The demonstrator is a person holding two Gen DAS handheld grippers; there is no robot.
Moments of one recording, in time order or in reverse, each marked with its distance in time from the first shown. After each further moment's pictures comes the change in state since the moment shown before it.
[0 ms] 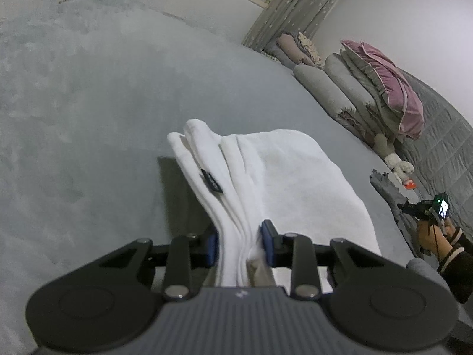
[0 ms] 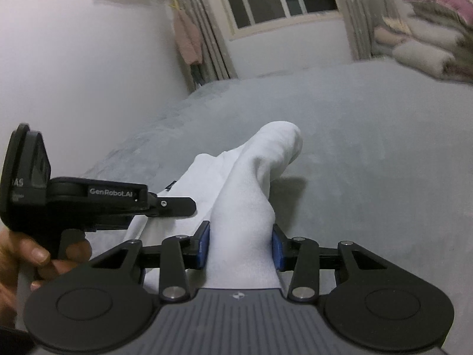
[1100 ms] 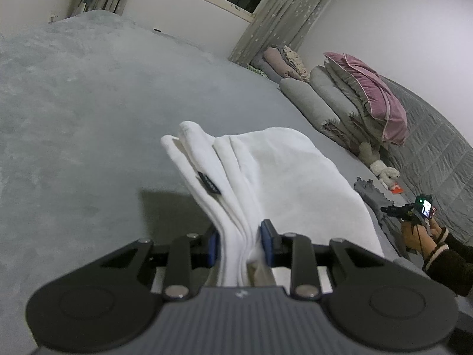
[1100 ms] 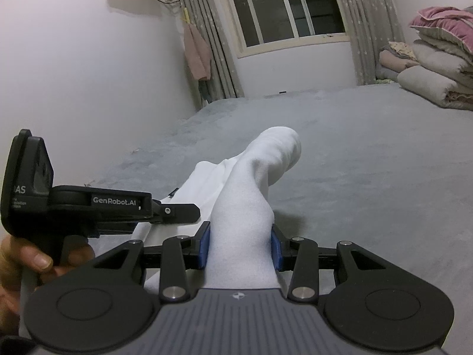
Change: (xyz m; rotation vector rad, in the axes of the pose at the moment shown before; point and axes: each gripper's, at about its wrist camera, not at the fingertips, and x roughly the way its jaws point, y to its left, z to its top) left arm -0.051 -0.001 0.004 0.024 -0.036 -0.039; right arm -0.036 0.029 0.006 -0.040 -0.054 0.011
